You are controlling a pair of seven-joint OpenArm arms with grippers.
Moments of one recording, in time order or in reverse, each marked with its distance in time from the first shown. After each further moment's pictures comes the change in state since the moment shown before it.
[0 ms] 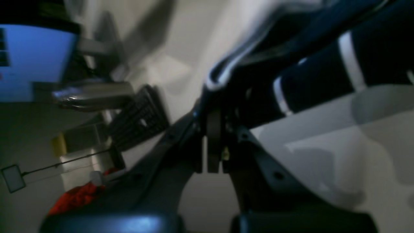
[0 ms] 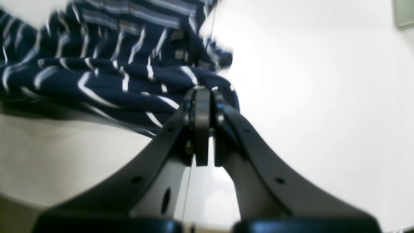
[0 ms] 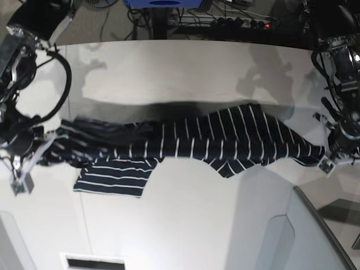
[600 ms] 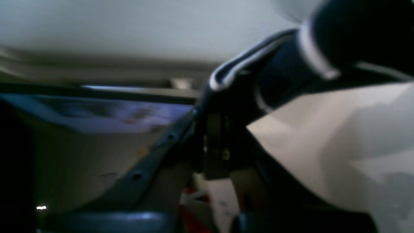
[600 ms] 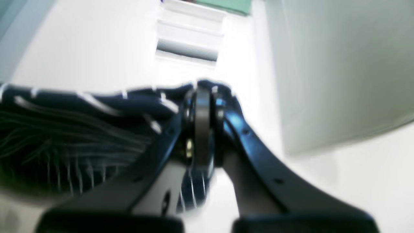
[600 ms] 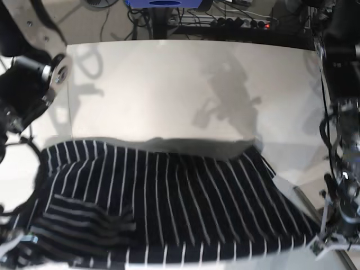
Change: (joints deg) left arm -26.1 -4.9 20.6 -1.7 5.7 0.3 8.3; right arm 26.8 3.5 -0.2 0.0 -0.6 -0.7 -0.2
